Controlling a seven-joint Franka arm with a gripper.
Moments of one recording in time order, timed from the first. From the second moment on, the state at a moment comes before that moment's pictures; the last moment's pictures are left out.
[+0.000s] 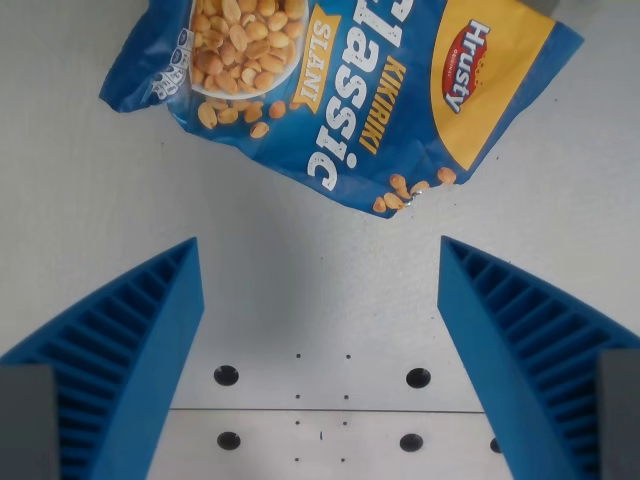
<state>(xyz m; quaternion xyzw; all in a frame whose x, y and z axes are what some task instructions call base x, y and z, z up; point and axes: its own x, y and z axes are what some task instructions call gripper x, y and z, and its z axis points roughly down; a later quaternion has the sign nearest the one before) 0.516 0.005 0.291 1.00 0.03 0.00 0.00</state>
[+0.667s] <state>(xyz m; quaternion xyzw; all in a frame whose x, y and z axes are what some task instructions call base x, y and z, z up) 0.516 0.005 0.291 1.00 0.03 0.00 0.00</state>
